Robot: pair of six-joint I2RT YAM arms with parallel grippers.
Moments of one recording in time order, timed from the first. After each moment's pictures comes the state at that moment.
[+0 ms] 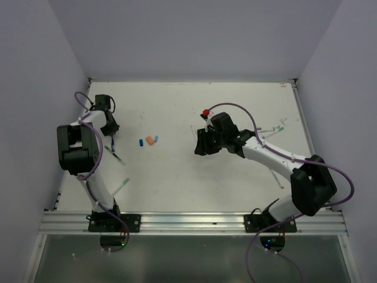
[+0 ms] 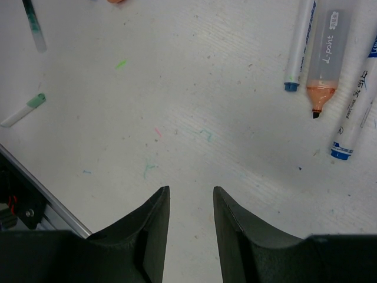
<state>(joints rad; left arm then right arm) 0.14 1.92 1.25 -0.40 -0.22 -0.38 0.65 1.49 1.01 -0.32 -0.22 0.40</state>
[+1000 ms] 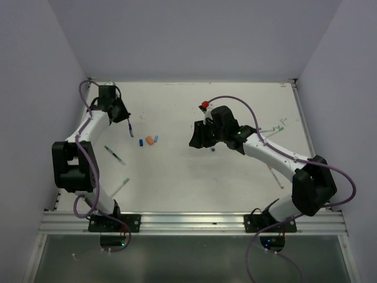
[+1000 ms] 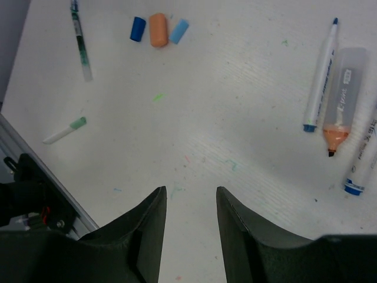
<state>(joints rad) 0.05 1.71 1.25 -0.39 0.00 -0.42 0.65 1.48 1.07 -0.30 -0.24 0.42</state>
